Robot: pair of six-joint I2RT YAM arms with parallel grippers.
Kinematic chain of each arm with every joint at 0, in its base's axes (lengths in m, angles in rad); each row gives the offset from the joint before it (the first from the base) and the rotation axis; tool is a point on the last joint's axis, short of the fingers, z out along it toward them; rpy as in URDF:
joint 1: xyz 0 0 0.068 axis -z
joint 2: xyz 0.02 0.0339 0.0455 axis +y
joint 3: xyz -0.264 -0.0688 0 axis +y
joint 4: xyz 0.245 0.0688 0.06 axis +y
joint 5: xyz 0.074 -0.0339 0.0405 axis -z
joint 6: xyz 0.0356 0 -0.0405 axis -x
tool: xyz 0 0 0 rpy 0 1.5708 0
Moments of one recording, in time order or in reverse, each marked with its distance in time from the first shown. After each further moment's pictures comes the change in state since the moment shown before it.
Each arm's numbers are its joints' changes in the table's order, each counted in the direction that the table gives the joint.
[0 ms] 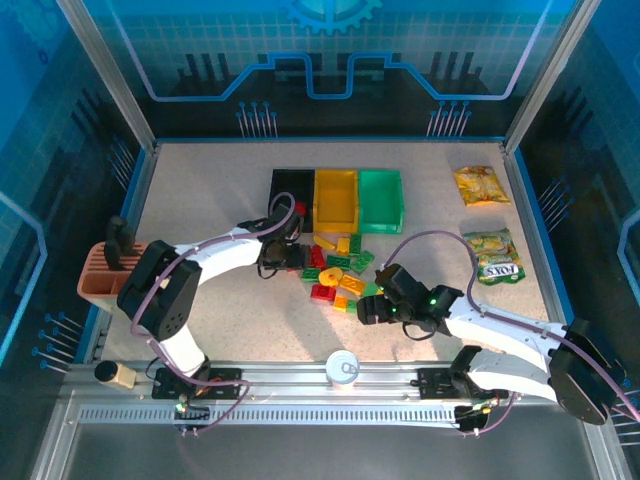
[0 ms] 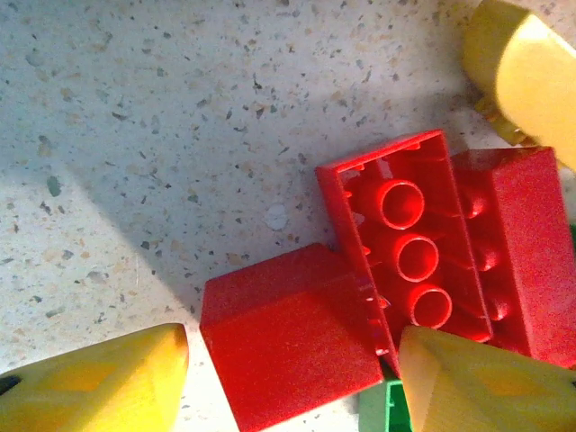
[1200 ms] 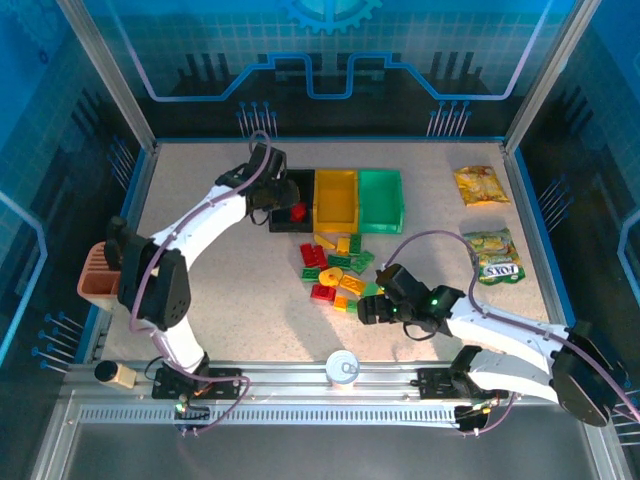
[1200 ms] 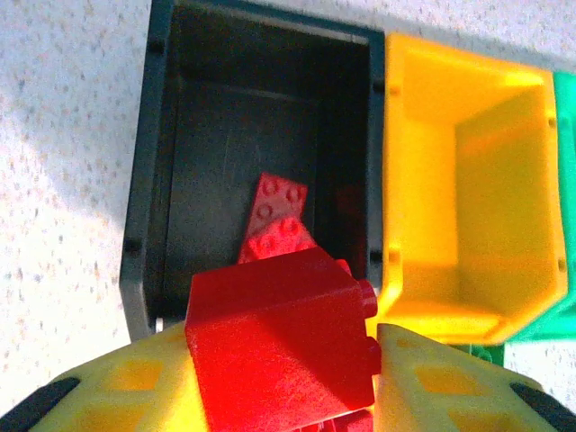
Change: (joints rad) left arm -0.167 0.067 -0.464 0.123 -0.035 -0.029; right arm 0.000 -0.026 0.000 0.012 0.004 0.000
